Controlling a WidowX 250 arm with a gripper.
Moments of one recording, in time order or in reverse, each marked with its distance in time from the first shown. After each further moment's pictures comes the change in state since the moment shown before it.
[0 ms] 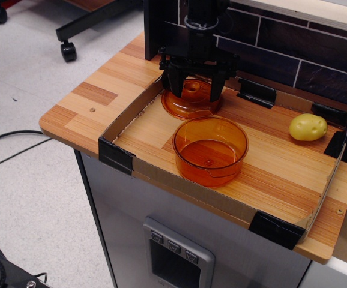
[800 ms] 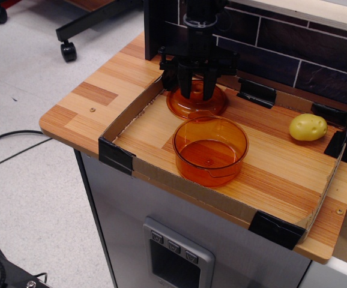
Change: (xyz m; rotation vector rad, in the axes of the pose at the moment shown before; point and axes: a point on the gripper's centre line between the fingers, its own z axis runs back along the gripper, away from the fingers) arm -0.005 -0.005 0.003 -0.016 0.036 0.012
